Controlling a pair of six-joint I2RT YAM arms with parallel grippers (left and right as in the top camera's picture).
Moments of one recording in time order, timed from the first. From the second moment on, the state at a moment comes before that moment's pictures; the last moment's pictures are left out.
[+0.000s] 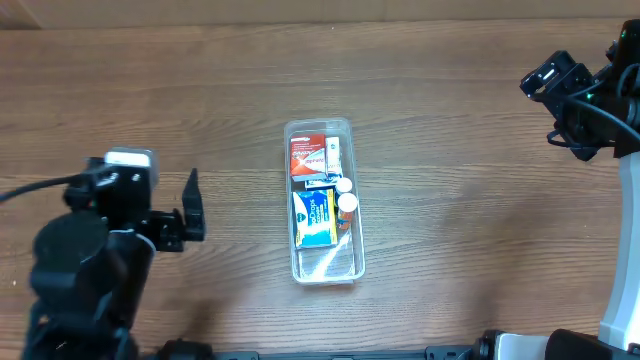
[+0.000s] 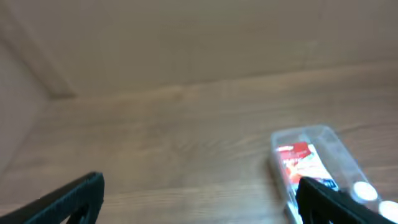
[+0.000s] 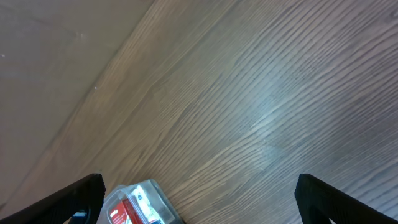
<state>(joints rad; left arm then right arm) -0.11 0.74 1.22 -0.88 -0.08 0.05 -0.20 1.51 1.78 -1.24 -0.15 0.64</state>
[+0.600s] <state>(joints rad) 0.05 0.05 0.16 -0.35 0.14 -0.01 -0.20 1.51 1.78 -1.24 -0.15 0.64</state>
